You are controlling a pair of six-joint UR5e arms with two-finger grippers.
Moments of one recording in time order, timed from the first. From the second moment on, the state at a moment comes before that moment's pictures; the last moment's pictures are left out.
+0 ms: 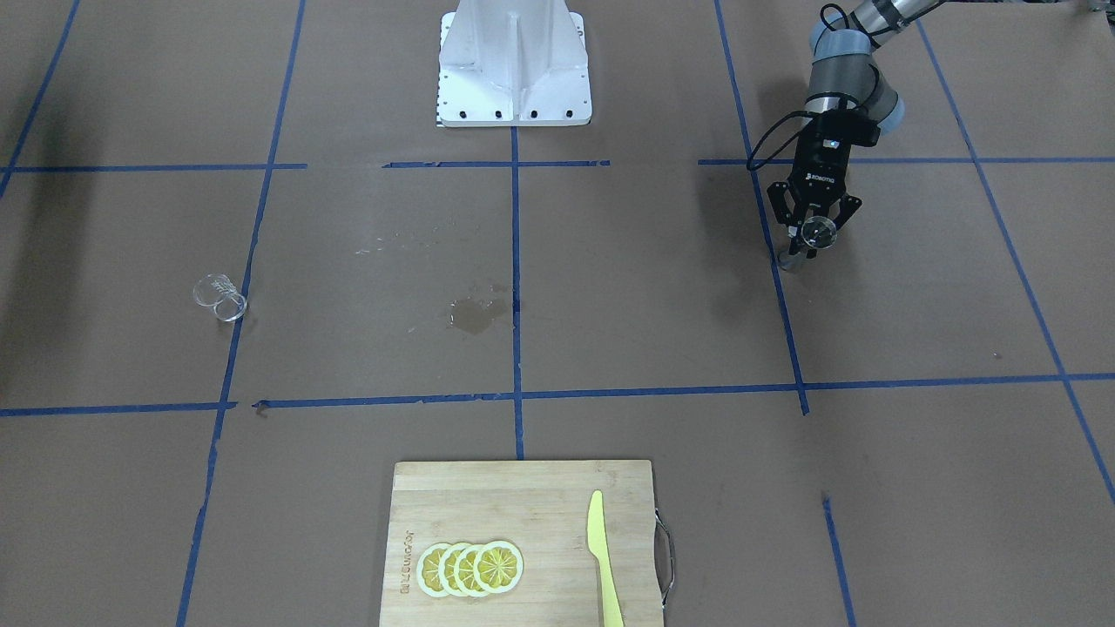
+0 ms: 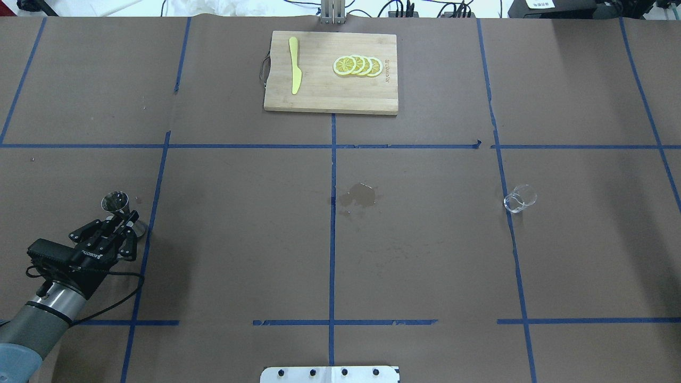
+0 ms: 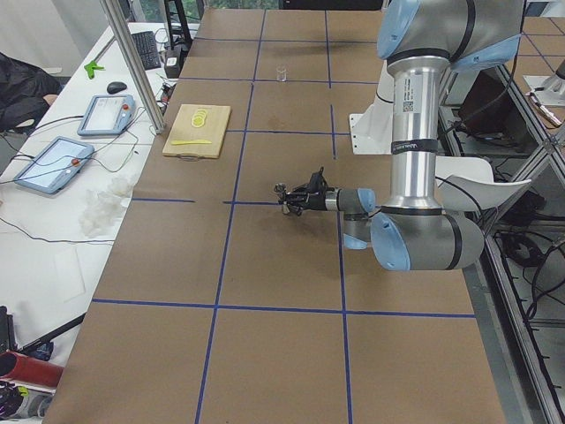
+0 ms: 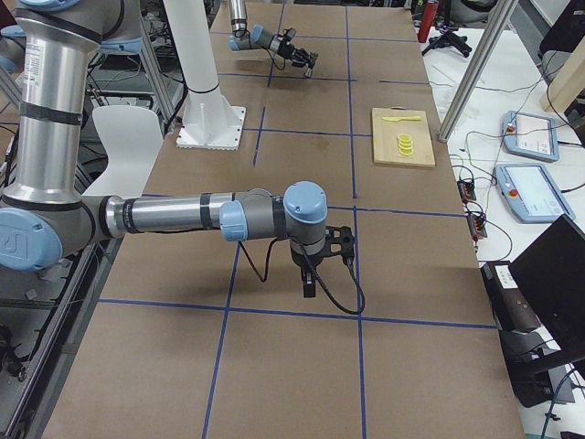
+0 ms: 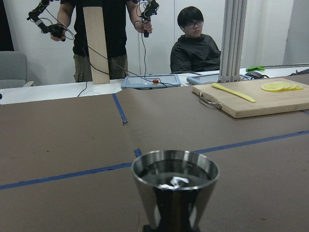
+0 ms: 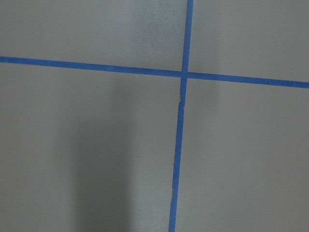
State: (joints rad) left arm -0.13 -1.50 -1.48 -3.20 -0.56 -0.84; right arm 1.52 -1.76 1.86 -1.53 2.31 0.07
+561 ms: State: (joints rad) left arm -0.13 -1.50 -1.47 -3.23 -0.55 -0.84; right arm 1.52 -1.76 1.86 -1.53 2.31 0.07
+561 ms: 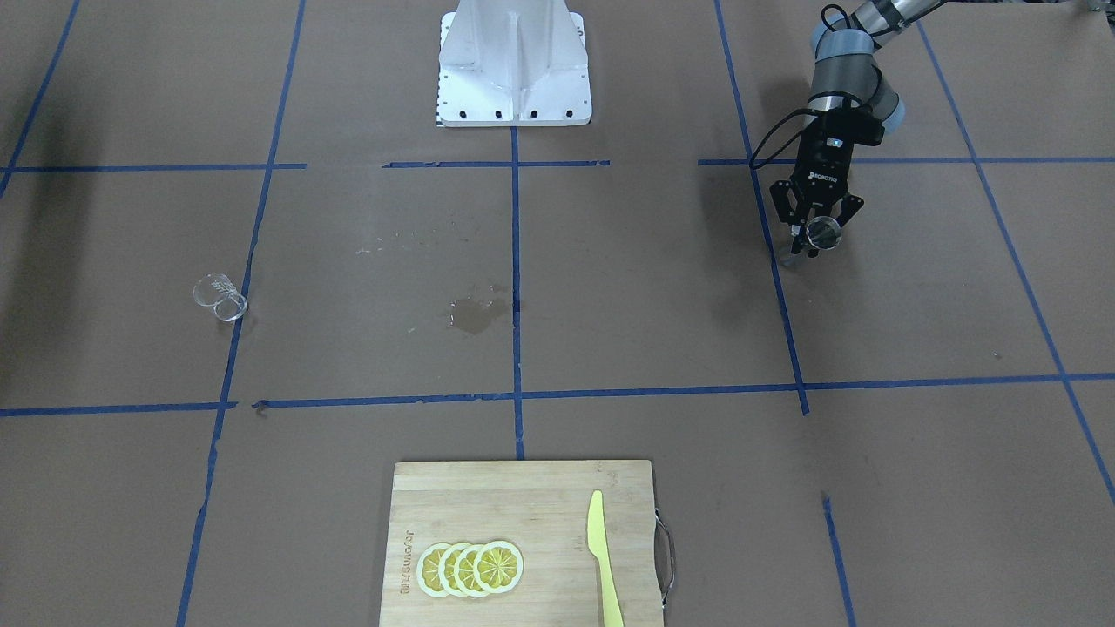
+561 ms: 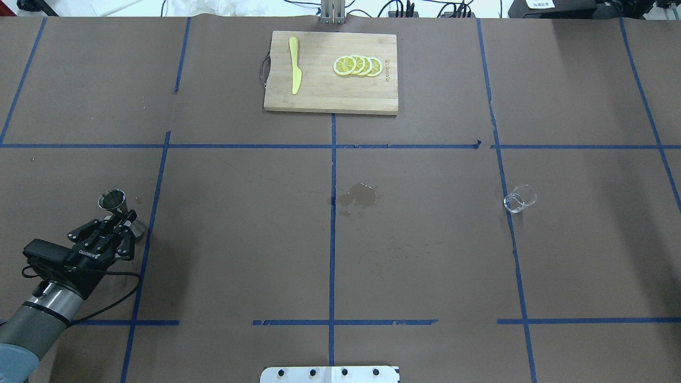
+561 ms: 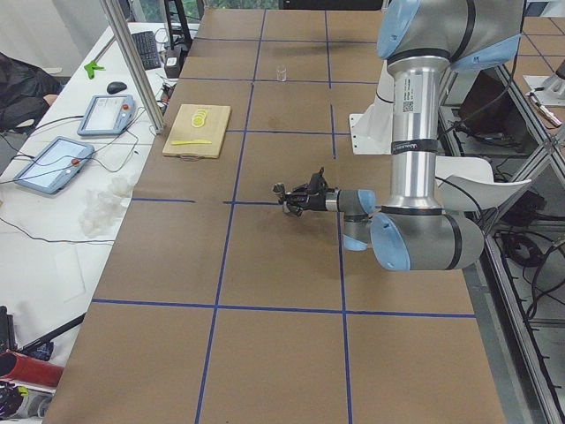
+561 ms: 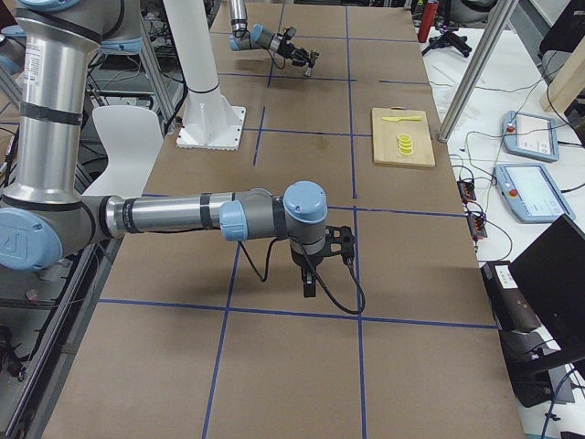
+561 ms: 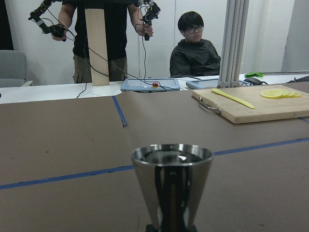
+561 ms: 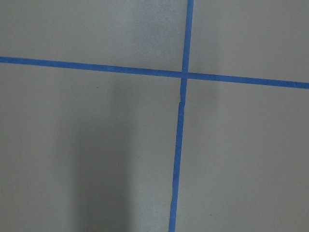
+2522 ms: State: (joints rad) left arm -0.08 -1.55 -1.43 -3.26 -0.40 -0.81; right arm 1.53 -1.76 1.87 -1.53 2.31 0.07
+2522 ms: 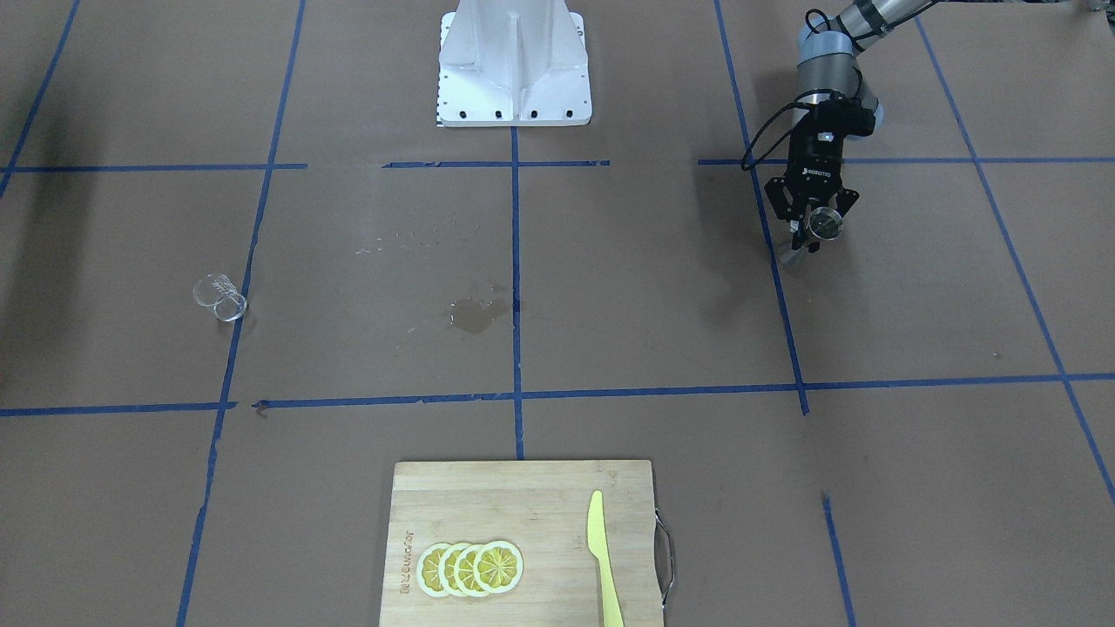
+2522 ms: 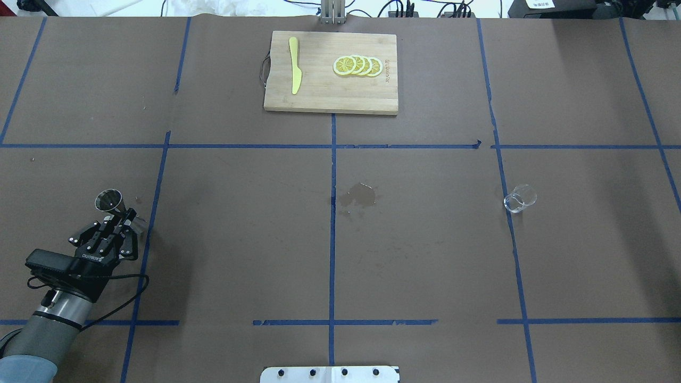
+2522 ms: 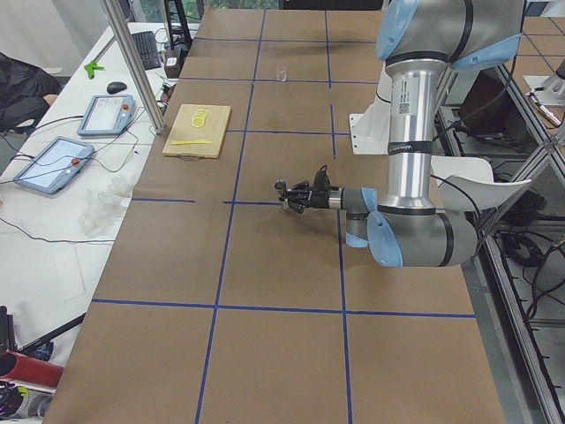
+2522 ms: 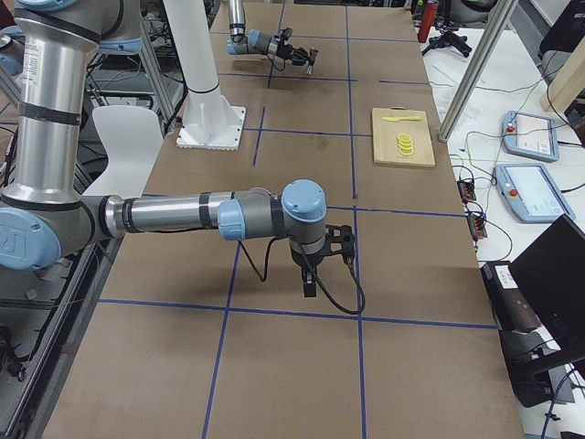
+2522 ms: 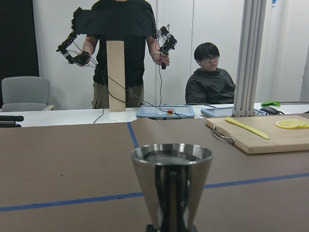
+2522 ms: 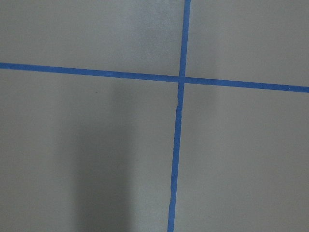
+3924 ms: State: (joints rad) left arm -0.08 -1.55 -1.42 -3.27 -0.40 -0.82; right arm 1.53 -1.76 1.87 -1.53 2.31 0.07
